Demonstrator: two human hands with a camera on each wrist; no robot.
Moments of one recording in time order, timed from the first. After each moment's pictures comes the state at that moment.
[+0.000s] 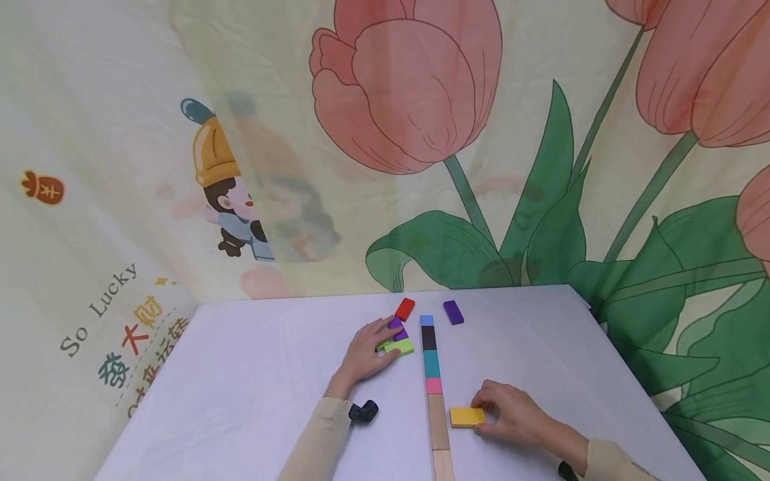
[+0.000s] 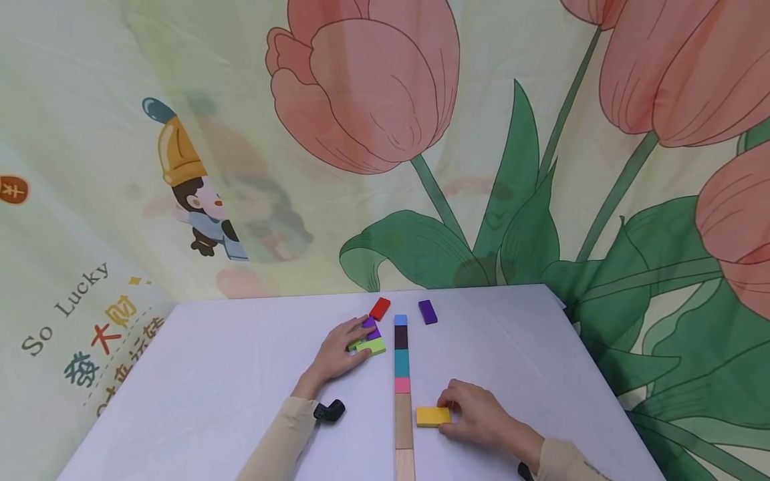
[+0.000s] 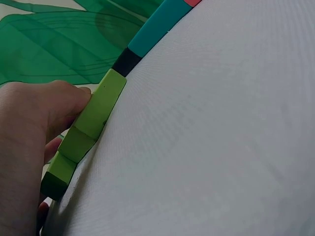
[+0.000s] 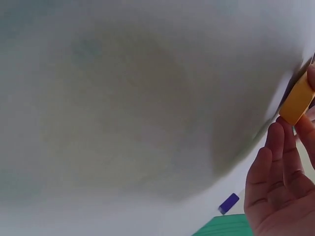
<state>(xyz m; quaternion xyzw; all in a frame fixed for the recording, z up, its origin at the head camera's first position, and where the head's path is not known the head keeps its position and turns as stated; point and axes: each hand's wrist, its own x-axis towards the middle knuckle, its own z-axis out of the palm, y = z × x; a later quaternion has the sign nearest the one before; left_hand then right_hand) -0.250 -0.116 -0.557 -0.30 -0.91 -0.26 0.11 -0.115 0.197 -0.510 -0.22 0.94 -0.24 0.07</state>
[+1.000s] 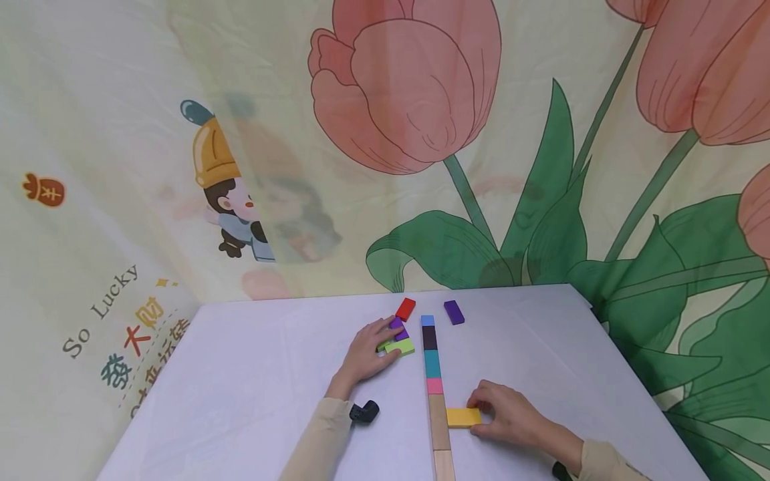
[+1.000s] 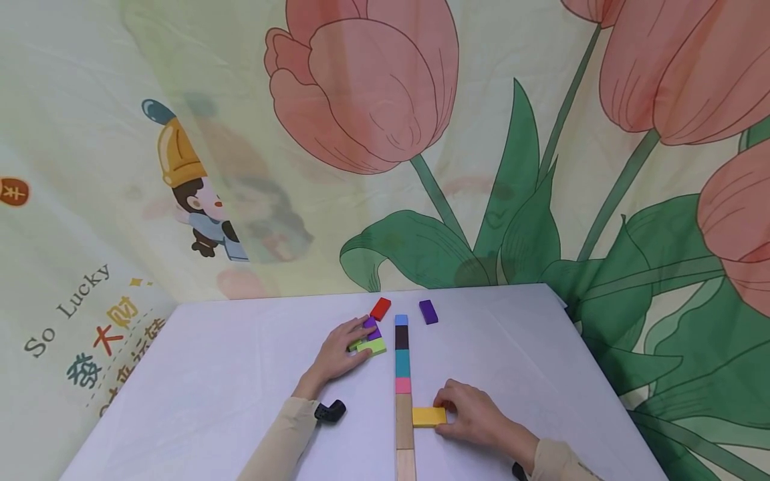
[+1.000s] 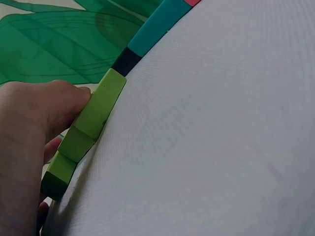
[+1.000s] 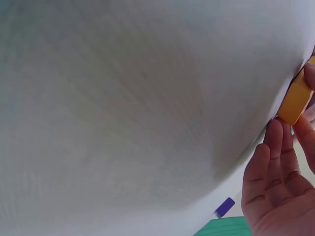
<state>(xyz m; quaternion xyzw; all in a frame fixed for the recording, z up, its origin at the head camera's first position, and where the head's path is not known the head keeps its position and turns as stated) -0.248 -0.115 -0.552 -0.28 -0.92 -0.25 0.07 -0.116 0.190 -0.514 -0.21 0.94 -0.25 0.07</state>
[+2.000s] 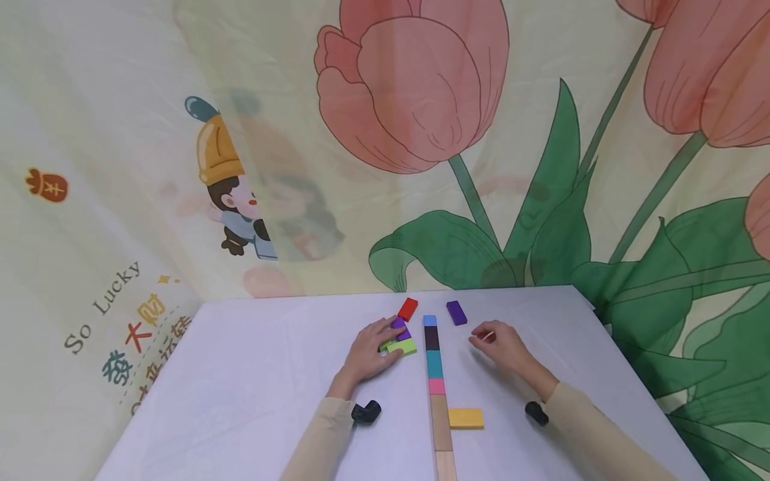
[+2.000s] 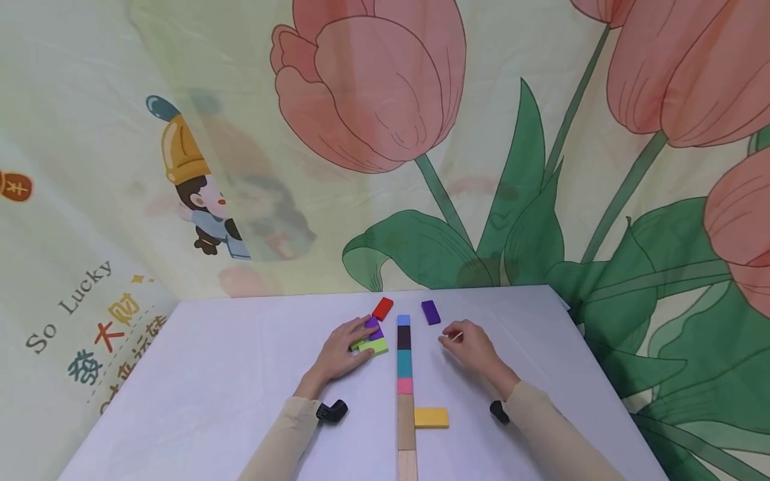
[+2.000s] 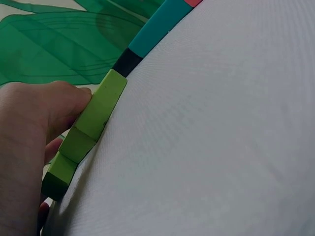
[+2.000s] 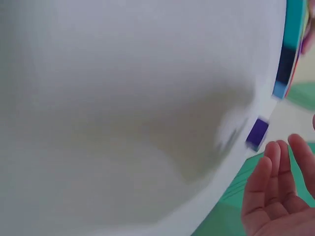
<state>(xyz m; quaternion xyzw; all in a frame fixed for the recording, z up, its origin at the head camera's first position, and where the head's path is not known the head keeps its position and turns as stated) -0.247 -0.115 -0.551 -0.29 -0.92 -0.26 0.09 -0.212 0.198 -0.505 -0.07 0.92 -0.38 -0.04</state>
